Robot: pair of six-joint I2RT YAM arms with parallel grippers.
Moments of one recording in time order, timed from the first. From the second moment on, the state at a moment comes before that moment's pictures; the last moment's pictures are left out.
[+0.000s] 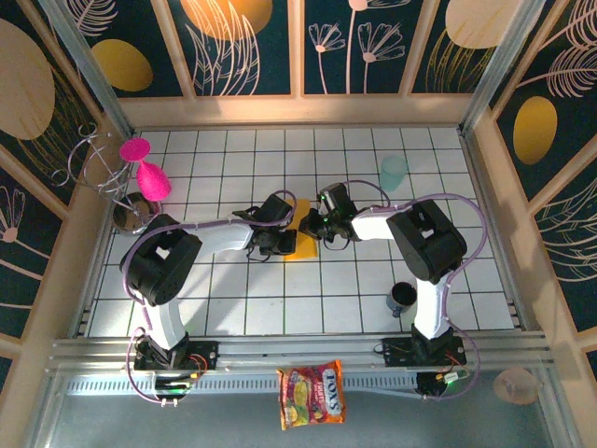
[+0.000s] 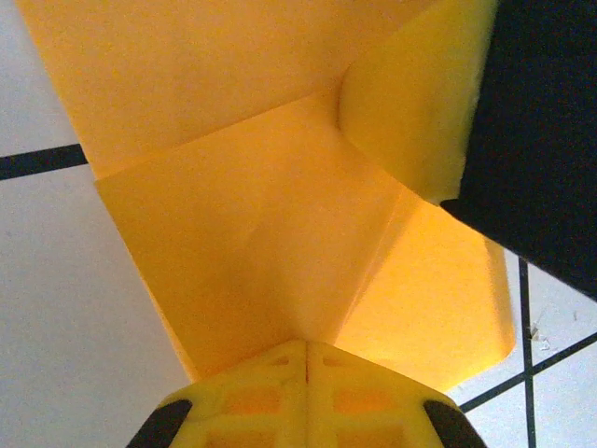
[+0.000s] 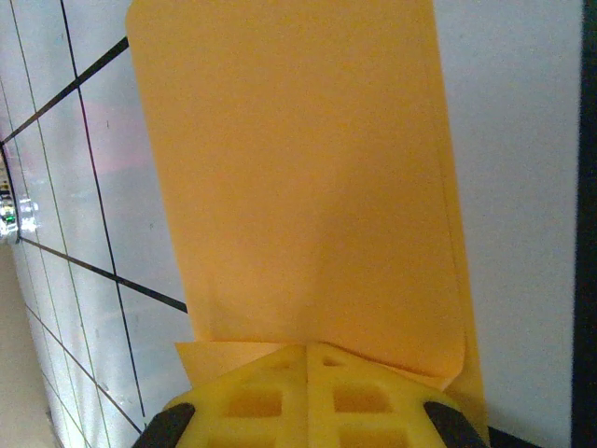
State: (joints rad) left arm -0.69 1.83 1.02 -0.30 0.19 -0.60; right arm 0.59 1.95 0.99 0.11 -0.42 0.89
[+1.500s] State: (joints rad) left arm -0.70 1.86 1.05 -0.30 0.26 -0.68; right arm 0.58 1.96 0.99 0.11 -0.45 0.91
